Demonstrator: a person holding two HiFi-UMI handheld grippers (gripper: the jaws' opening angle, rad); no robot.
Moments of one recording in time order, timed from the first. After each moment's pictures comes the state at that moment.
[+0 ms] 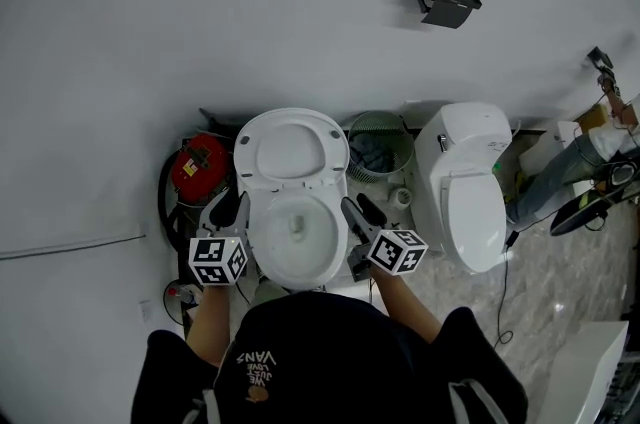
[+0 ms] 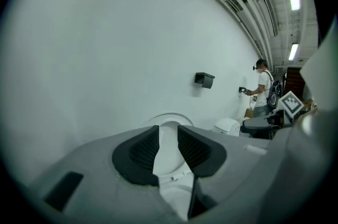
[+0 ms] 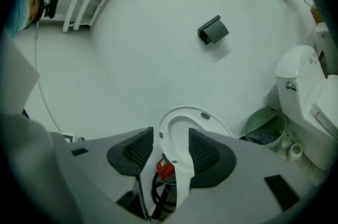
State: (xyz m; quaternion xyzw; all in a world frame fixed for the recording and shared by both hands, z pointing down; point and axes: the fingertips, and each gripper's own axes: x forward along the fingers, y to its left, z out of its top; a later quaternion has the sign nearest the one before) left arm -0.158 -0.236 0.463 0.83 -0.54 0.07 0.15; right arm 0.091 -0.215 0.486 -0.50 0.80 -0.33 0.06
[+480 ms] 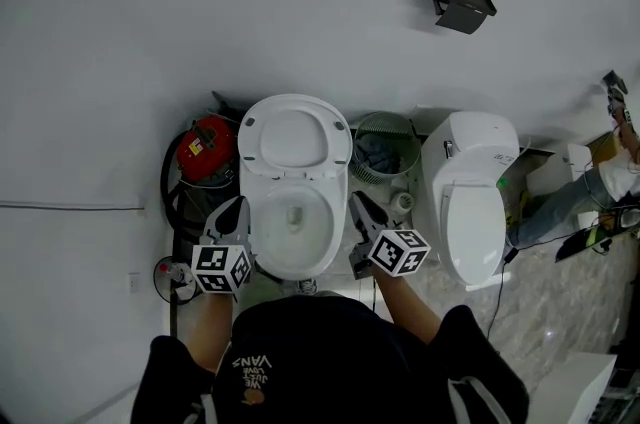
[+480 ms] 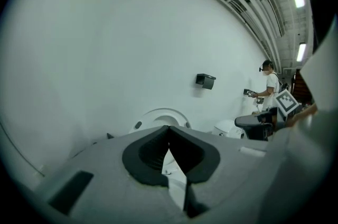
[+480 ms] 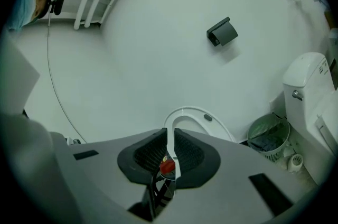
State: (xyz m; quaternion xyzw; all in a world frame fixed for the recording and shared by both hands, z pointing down) left arm -0.134 -0.172 0.465 0.80 -0.58 0.06 0.16; right arm 0.106 -0.197 0.475 -0.46 0.83 -0.31 0.04
